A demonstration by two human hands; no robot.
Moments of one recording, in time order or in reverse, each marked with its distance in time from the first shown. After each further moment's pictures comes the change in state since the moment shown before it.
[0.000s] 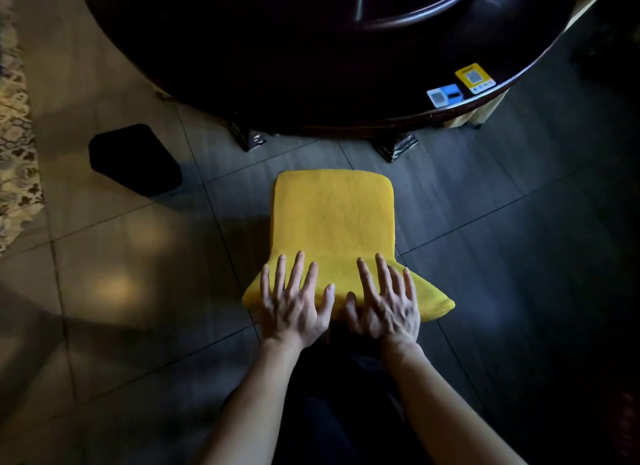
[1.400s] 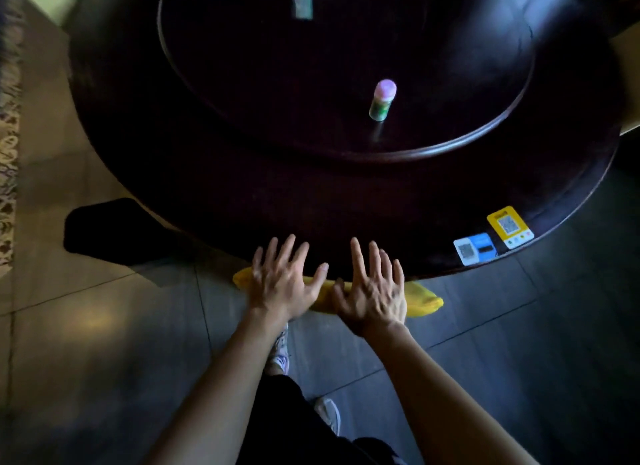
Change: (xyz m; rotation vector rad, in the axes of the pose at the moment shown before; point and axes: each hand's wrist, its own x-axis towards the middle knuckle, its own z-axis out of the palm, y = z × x) left_hand 0.426 -0.040 -0.006 -0.088 -0.176 -0.102; right_hand 0.417 -0.028 -0.027 0.067 -0.192 -0.047
